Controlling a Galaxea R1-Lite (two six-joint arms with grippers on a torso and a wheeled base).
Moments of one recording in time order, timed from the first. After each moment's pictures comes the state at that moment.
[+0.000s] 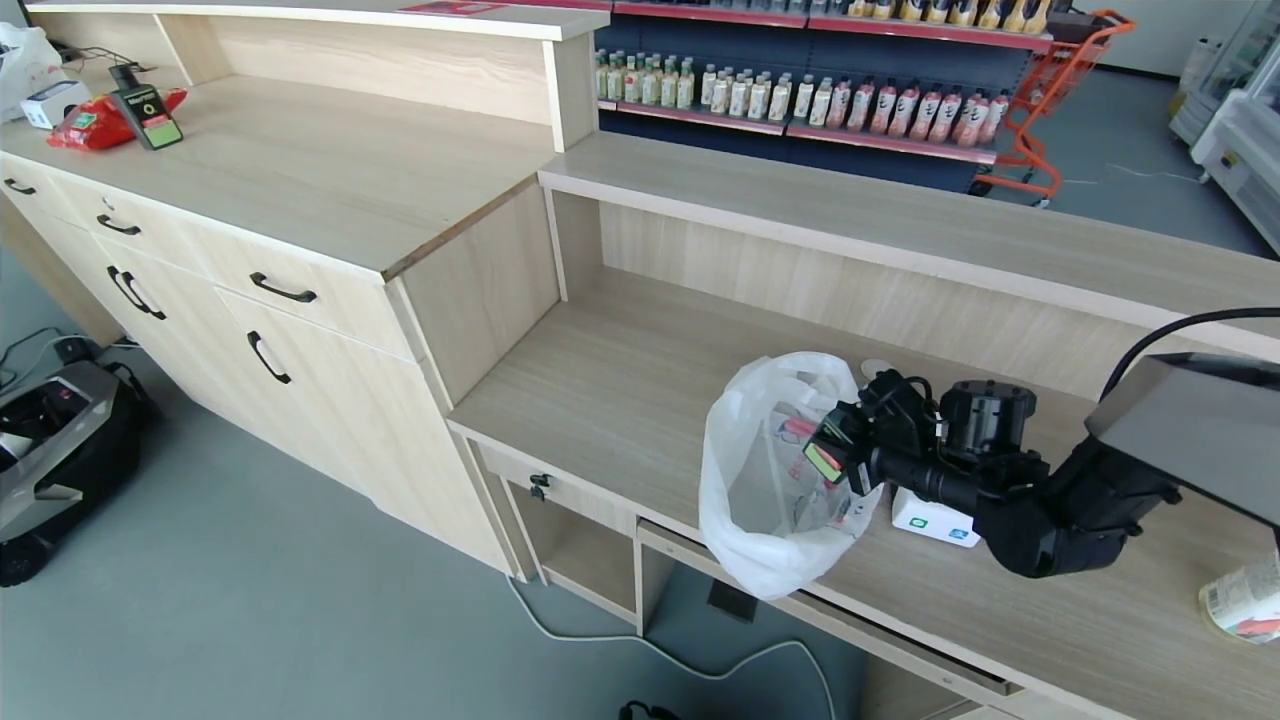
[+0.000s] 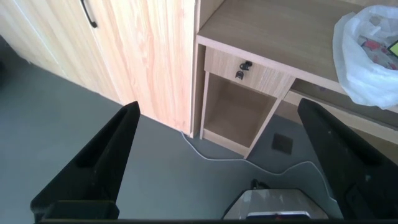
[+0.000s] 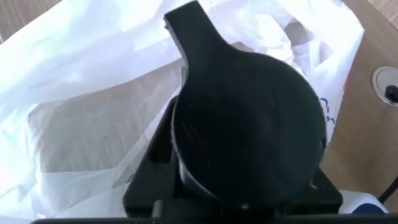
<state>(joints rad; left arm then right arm) -0.01 0.00 0.00 0.00 -0.03 -0.03 0.14 2.29 -0.92 -1.13 0.35 -0.39</state>
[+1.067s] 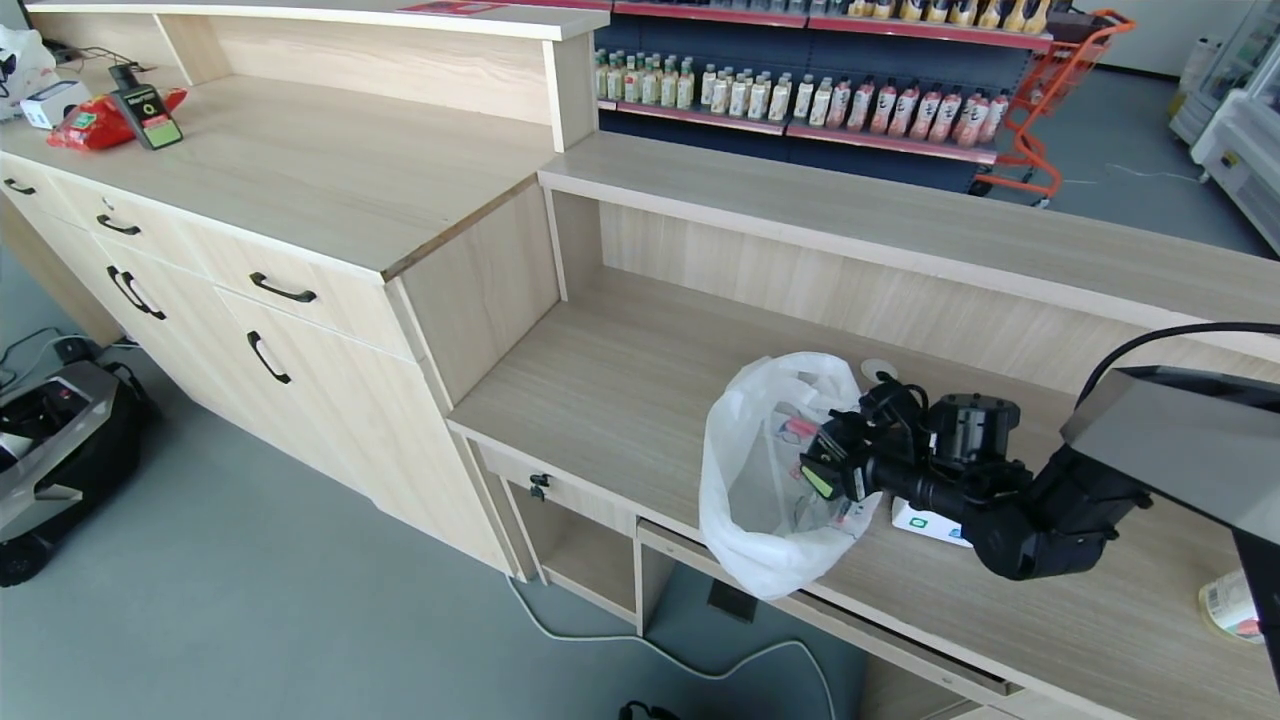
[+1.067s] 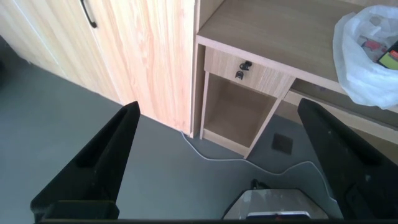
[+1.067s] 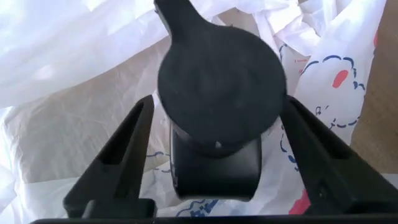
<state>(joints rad) -0.01 0.00 0.00 0.00 -0.03 -0.03 0.13 2.35 -0.96 -1.12 0.33 -0.27</state>
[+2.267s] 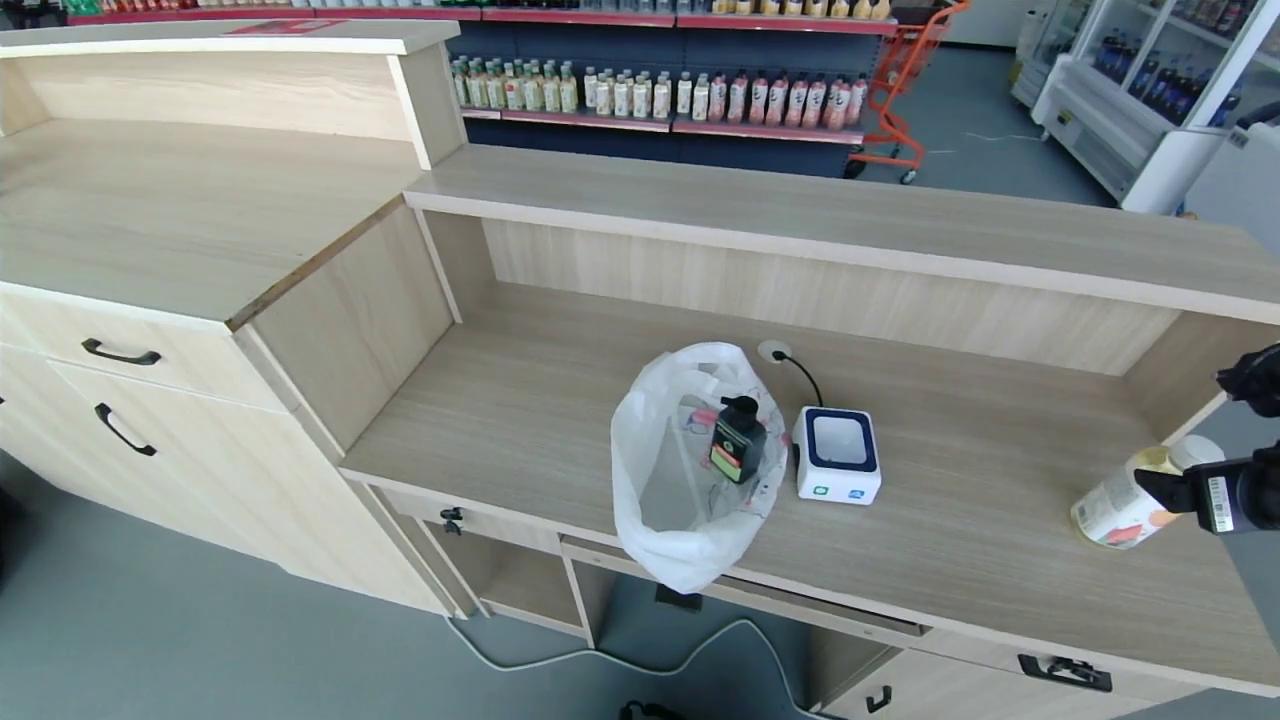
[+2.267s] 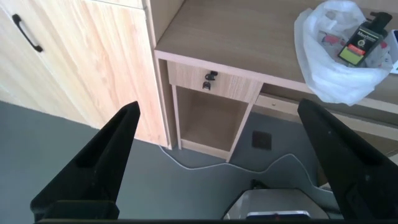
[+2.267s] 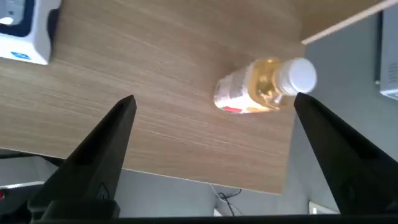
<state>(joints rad) -0.01 0.00 0.00 0.00 -0.03 -0.03 -0.32 1.49 -0.56 -0.51 -0.07 -0.38</state>
